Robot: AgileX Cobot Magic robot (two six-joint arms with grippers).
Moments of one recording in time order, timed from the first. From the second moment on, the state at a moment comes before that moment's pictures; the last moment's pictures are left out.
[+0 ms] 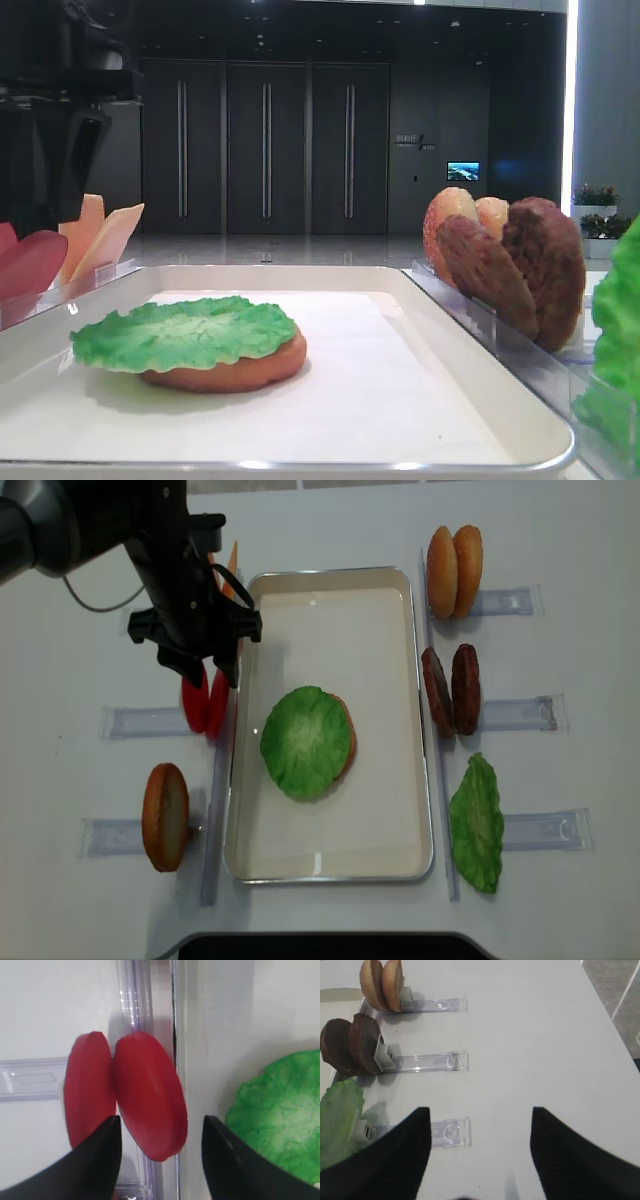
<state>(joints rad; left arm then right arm) -0.40 1.79 -1.29 0.05 1.05 -0.40 -0.01 -0.01 -0.51 0.05 1.13 -0.03</state>
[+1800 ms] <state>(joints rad) -0.40 1.76 -1.26 -0.45 0.96 -0.12 -0.01 -0.01 -0.51 0.05 1.13 -0.03</state>
